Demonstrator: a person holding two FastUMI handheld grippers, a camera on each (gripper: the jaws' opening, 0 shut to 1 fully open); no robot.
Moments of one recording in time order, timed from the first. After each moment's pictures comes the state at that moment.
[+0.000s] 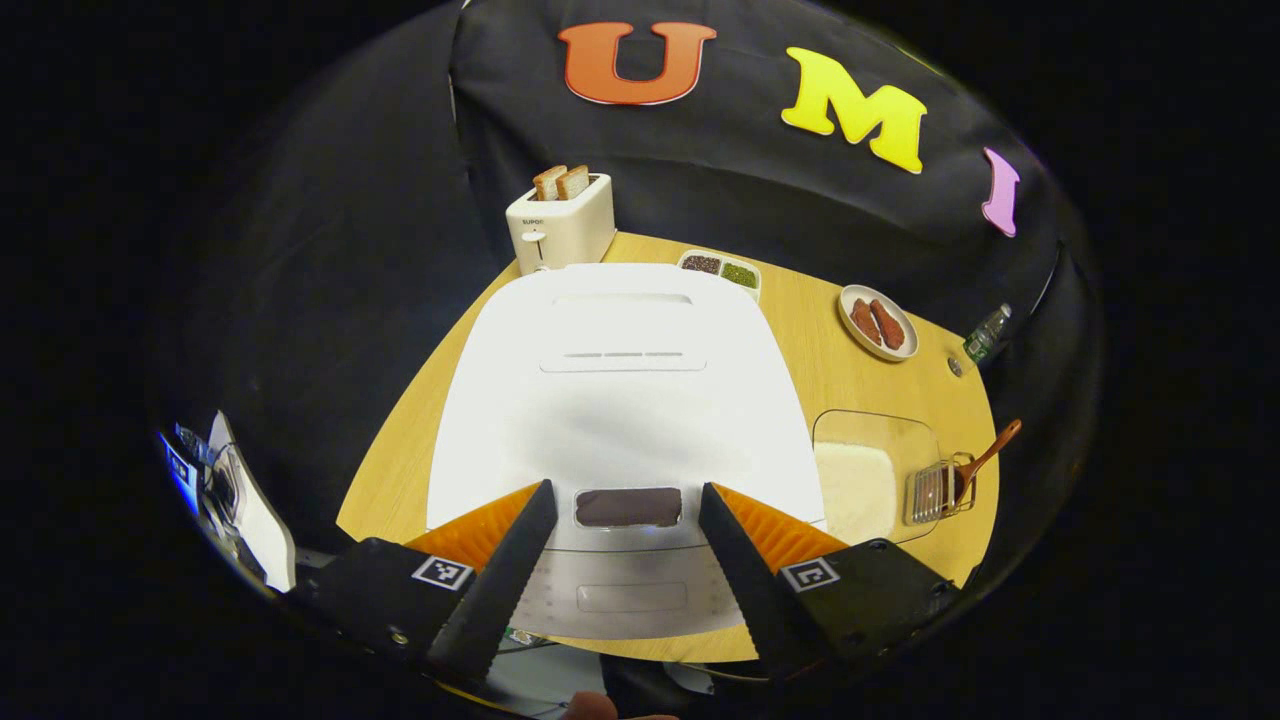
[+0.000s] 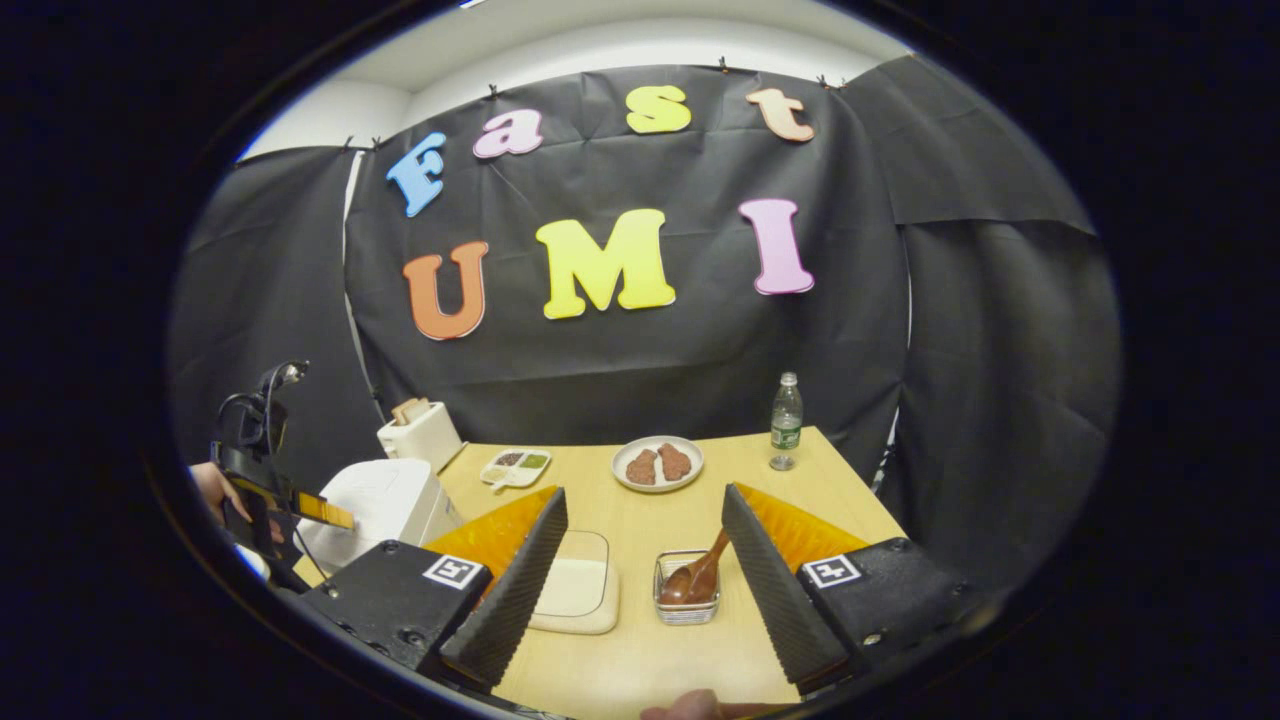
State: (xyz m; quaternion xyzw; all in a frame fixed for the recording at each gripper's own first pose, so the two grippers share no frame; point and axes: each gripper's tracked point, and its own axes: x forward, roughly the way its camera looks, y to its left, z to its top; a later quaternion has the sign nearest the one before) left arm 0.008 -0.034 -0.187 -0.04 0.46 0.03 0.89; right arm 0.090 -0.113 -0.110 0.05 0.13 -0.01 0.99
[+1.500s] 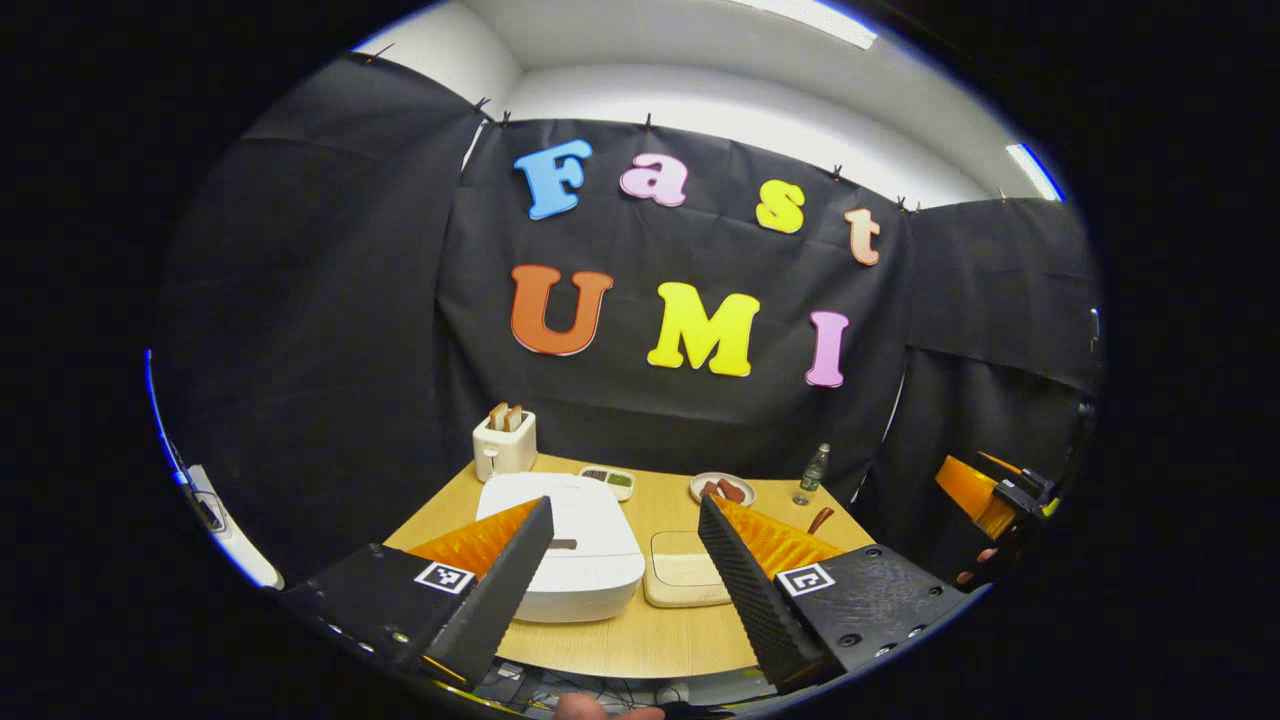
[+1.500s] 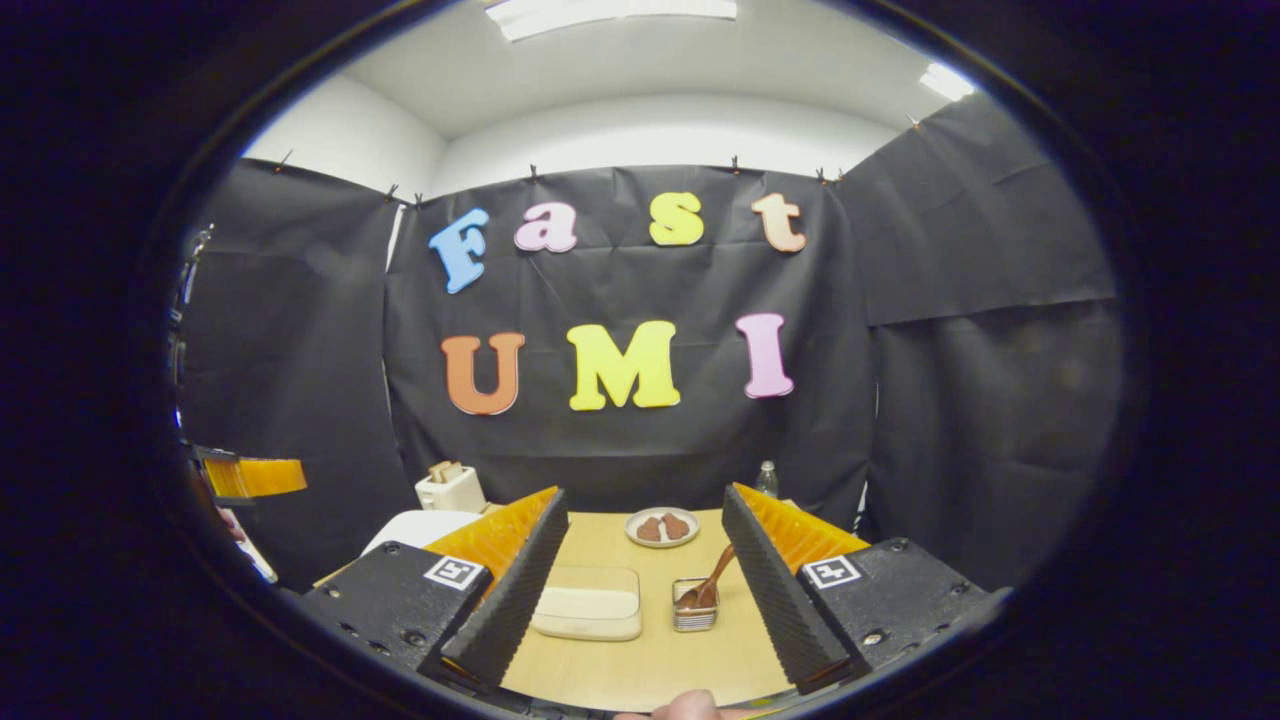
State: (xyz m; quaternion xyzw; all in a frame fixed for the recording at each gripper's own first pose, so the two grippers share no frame) left arm -0.173 -0.063 0.063 -0.06 0.08 -0.09 0.99; right arm -0.089 -0.041 0.010 0.02 0.00 -0.04 1.00
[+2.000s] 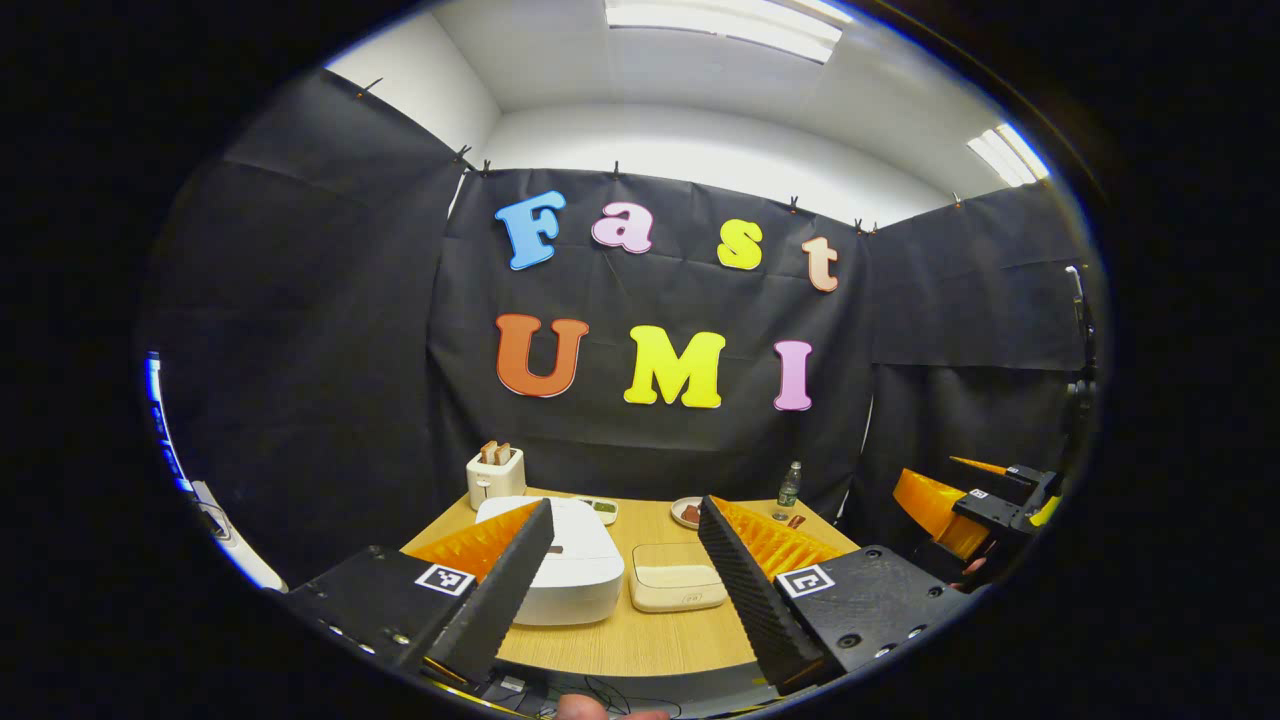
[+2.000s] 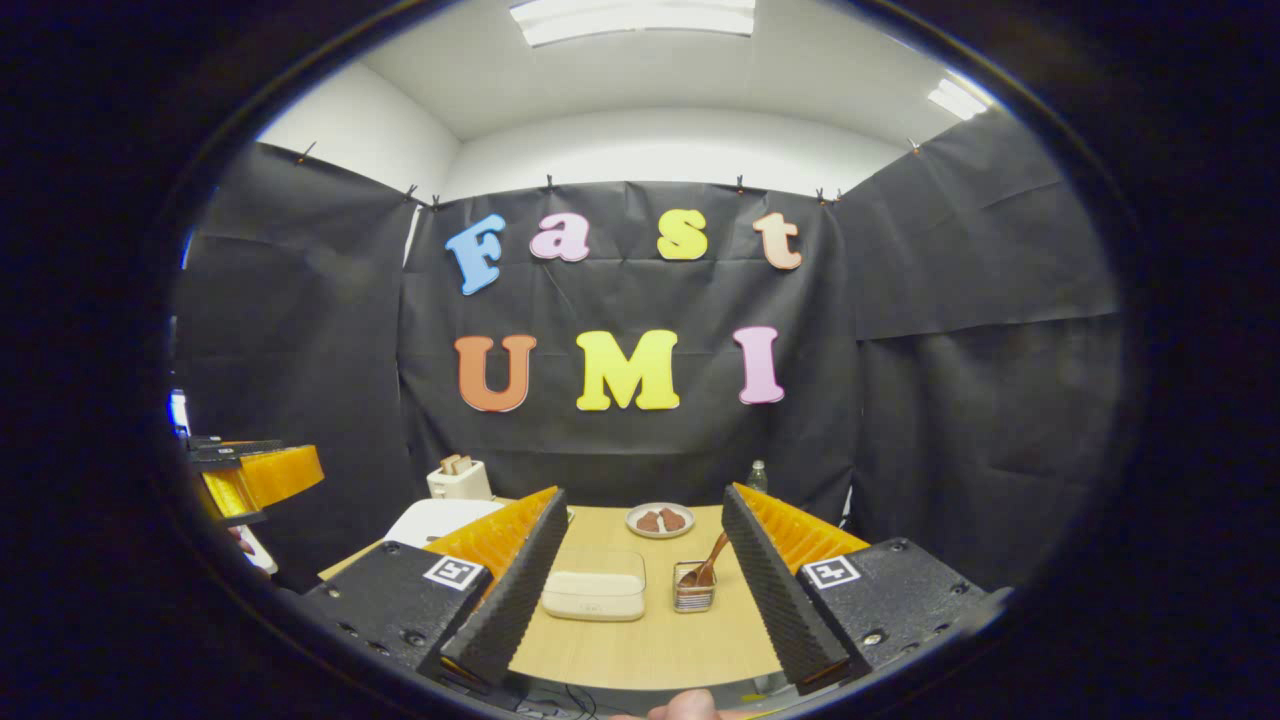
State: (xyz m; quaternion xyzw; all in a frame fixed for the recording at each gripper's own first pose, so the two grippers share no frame) left arm -0.231 -0.076 0.069 -0.05 0.02 -0.10 0.99; right arm -0.151 -0.017 -0.006 0.00 0.00 -0.04 1.00
